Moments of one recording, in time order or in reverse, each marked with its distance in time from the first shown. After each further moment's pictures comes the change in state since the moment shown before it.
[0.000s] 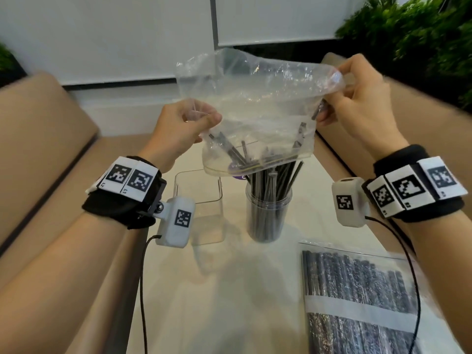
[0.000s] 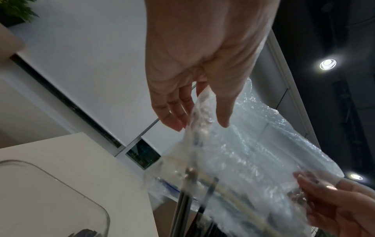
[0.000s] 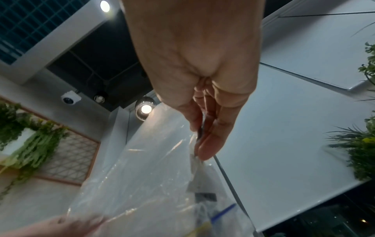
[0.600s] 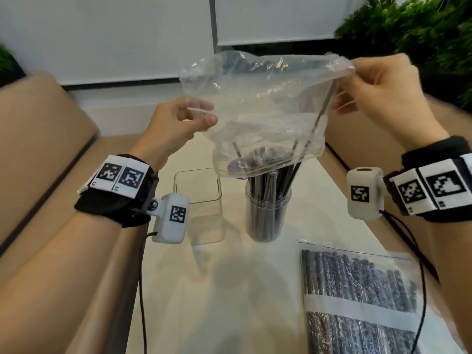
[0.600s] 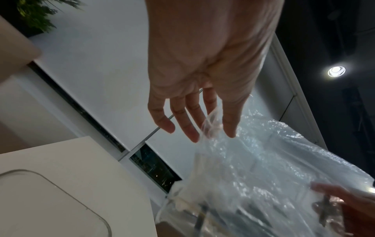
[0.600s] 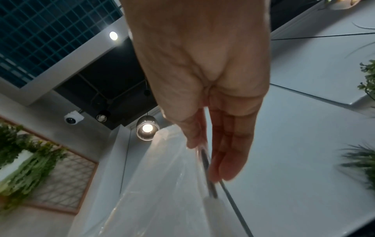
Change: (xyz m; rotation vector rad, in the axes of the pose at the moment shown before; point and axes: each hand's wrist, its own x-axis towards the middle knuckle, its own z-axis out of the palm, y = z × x) left_hand 0.000 0.002 -0.008 0.001 -0.039 -0.021; right_hand -0.001 -0.014 -0.025 -0.121 -0.052 -0.081
